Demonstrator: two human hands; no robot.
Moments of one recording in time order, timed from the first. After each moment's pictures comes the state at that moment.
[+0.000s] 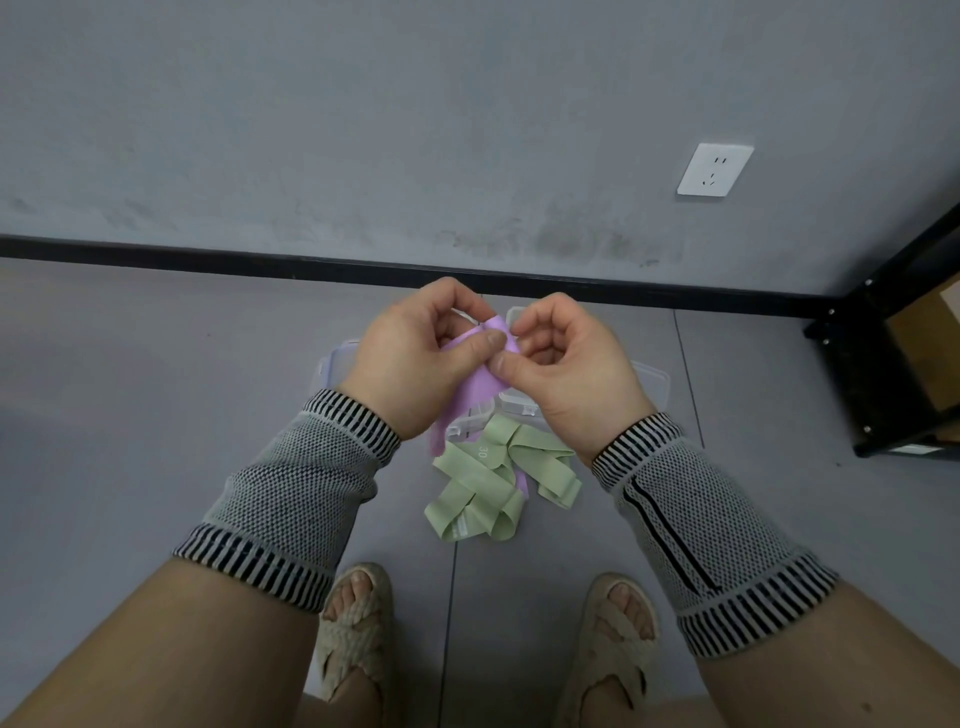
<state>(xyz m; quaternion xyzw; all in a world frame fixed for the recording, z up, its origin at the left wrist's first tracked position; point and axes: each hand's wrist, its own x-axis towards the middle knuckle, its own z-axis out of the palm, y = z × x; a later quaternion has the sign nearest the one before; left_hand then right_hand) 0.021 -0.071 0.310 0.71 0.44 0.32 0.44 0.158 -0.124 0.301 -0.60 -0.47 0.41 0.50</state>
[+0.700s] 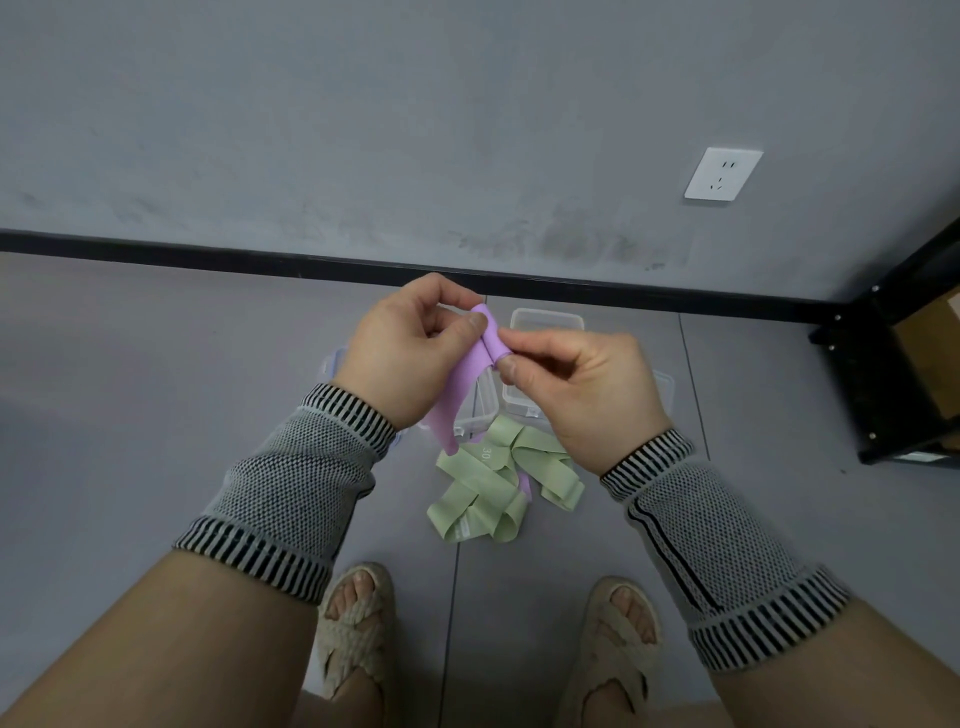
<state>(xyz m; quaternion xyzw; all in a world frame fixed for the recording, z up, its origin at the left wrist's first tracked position) 0.013 -0.066 0.310 0.67 0.48 0.34 0.45 0.156 -0.133 0.302 -0.58 -0.53 0.34 0.51</state>
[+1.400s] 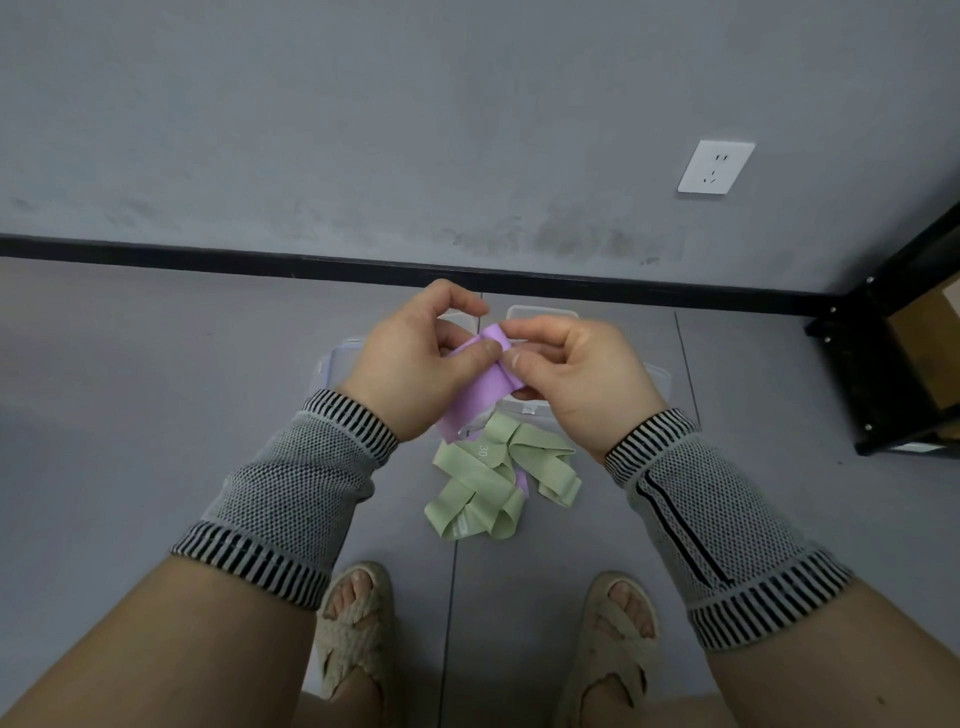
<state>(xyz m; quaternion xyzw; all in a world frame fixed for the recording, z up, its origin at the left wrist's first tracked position) 0.018 -0.070 0.306 0.73 0.47 0.27 0.41 0.164 -0.124 0.300 -0.59 -0.47 0.47 0.47</state>
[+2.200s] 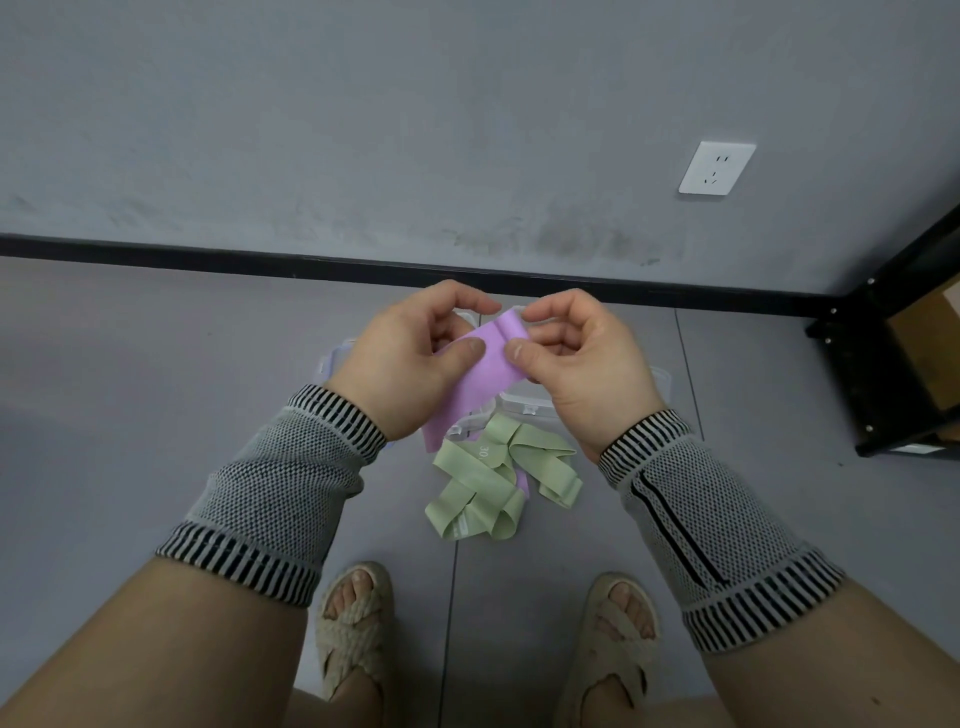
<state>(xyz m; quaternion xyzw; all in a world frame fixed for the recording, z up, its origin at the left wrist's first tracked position) 0.013 -0.070 0.313 0.75 0.42 0.27 0.44 0.164 -0.120 0.295 -0.62 -0.43 0.40 0.52</state>
